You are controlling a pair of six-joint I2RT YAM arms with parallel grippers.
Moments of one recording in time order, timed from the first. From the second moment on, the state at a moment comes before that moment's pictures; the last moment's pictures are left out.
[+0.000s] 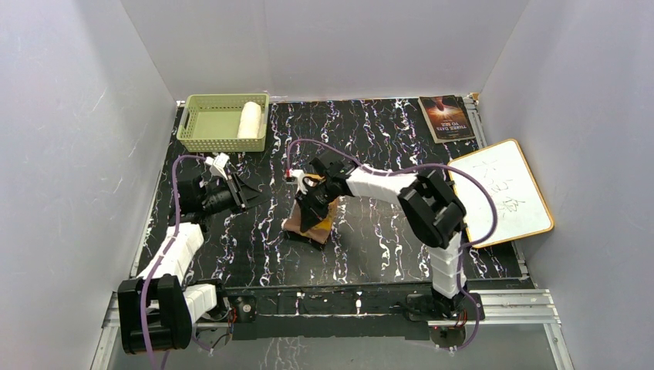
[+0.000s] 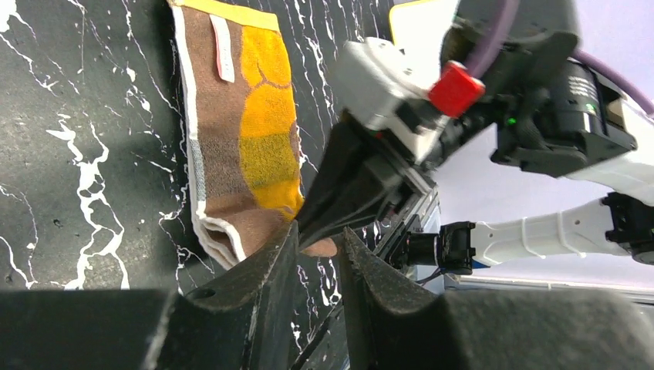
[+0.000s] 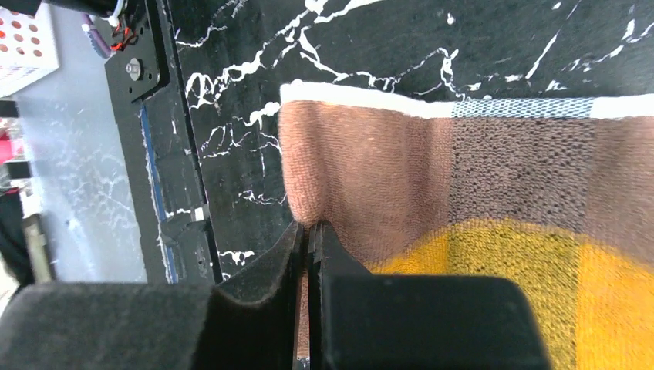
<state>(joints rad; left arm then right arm) 0.09 1.08 0.50 0.04 0.97 -0.60 0.77 1.95 1.33 -0.39 -0.81 -0.12</state>
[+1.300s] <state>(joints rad) -0.18 1.23 0.52 0.13 0.83 -0.67 0.52 2.33 1.61 -0.55 -1.20 -0.02</state>
